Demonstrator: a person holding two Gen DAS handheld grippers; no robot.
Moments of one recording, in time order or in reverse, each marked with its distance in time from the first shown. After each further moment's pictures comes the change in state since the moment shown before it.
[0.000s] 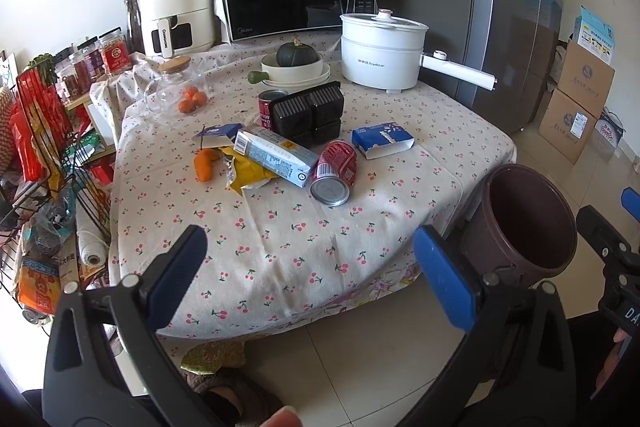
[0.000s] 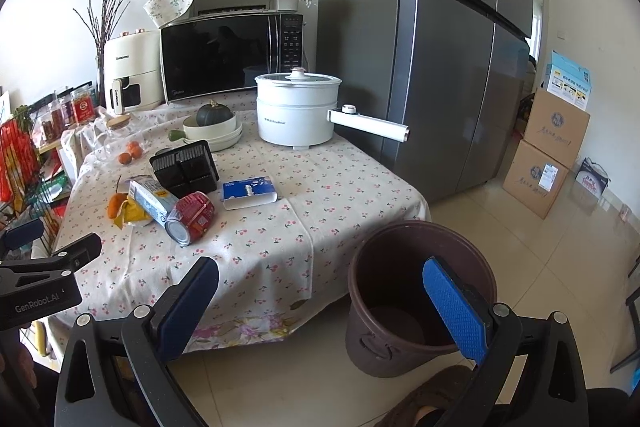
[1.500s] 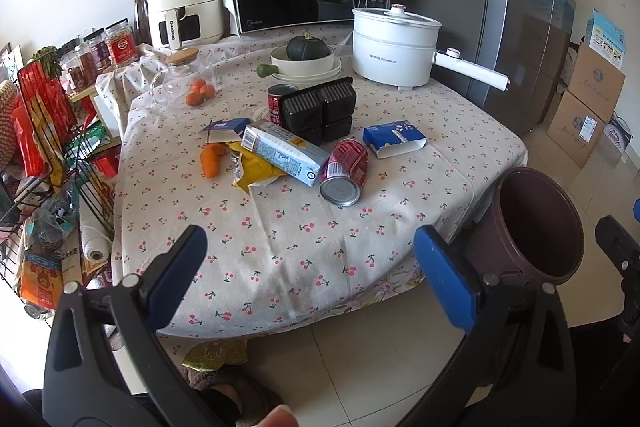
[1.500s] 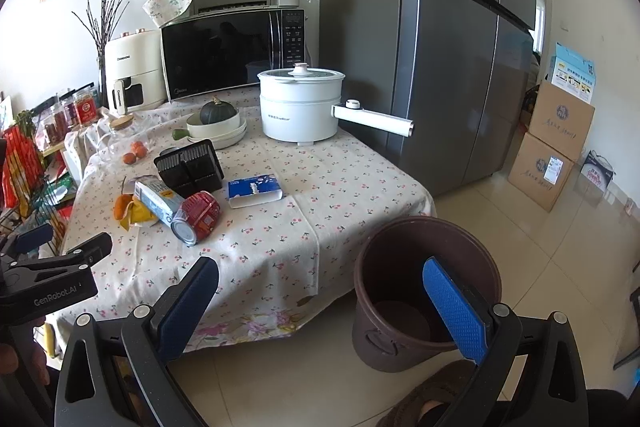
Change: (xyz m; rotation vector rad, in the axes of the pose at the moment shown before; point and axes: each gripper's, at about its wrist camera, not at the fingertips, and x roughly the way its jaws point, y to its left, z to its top) left arm 0.011 0.008 0.008 -0.019 0.039 0.024; right arm 0.000 -0.001 0.008 0.012 0.030 0.024
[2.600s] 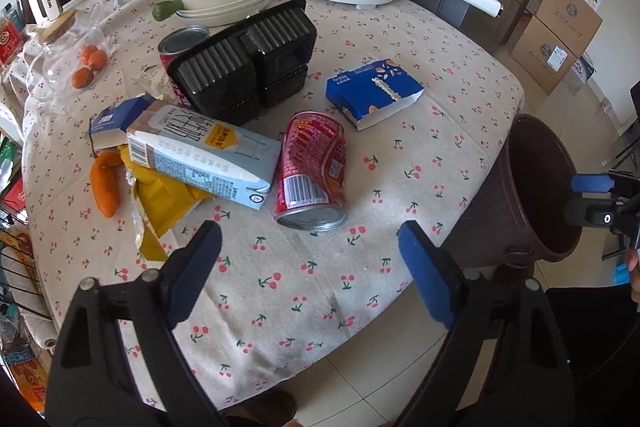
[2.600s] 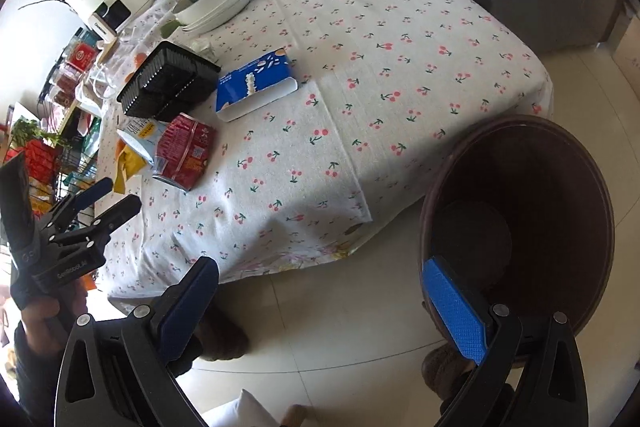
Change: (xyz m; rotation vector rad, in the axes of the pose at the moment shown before) left arm 0.155 -0.016 0.058 0.161 0.346 -0.241; right arm 0.206 -0.043 0.039 0.076 0.672 0.351
